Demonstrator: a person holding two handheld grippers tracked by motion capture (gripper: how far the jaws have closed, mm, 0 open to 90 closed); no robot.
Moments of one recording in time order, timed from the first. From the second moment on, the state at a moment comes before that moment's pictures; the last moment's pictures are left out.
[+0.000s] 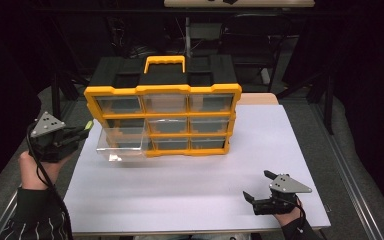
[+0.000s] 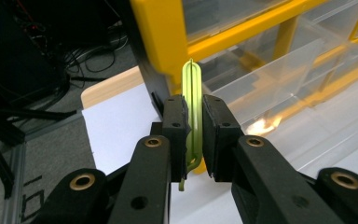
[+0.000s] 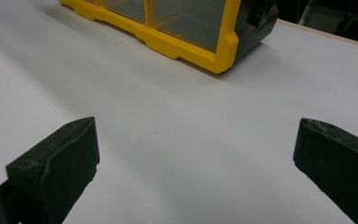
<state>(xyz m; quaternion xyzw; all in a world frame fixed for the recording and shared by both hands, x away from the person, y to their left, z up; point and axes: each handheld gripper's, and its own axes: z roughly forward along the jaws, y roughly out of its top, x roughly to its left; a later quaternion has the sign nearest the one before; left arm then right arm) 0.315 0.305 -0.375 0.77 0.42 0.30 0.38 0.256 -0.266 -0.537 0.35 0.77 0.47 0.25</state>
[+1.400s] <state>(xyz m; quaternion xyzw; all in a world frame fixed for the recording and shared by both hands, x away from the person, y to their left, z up) 0.318 0.255 -0.366 0.81 0.35 0.26 0.40 0.255 -0.266 -0.538 0.35 0.77 0.47 0.25</state>
